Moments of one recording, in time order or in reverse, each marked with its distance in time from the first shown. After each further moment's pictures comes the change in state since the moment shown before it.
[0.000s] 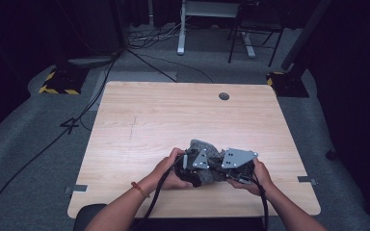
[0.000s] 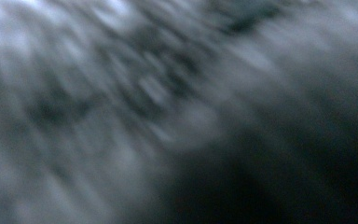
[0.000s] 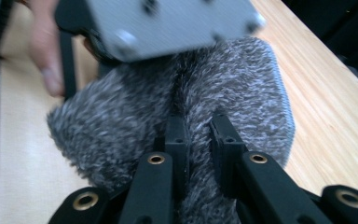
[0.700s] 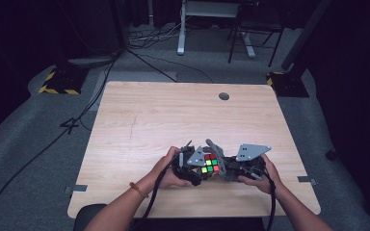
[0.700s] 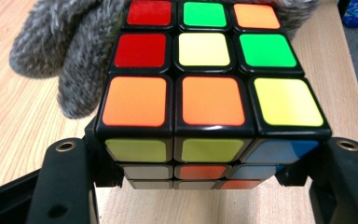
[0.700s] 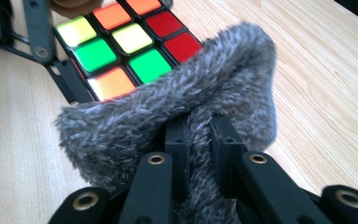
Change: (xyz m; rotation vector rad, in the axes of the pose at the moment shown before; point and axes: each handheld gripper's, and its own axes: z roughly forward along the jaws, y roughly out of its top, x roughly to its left) left arm 0.002 -0.001 -0.012 -0.080 -0.009 -0.026; right arm -0.025 -0.044 -0.005 0.006 0.059 0.160
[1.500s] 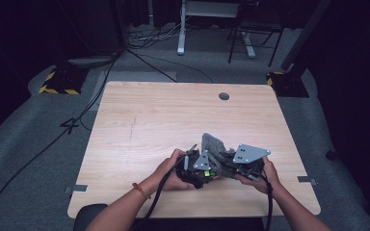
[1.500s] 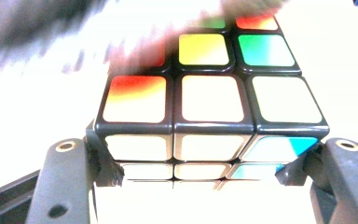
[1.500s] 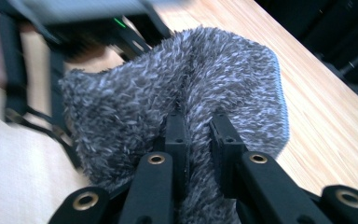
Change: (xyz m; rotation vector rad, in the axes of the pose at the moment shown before) left arm -0.006 0.002 0.012 0.057 0.002 0.037; right arm 0.009 0.015 -0.008 -0.039 -0.112 -0.072
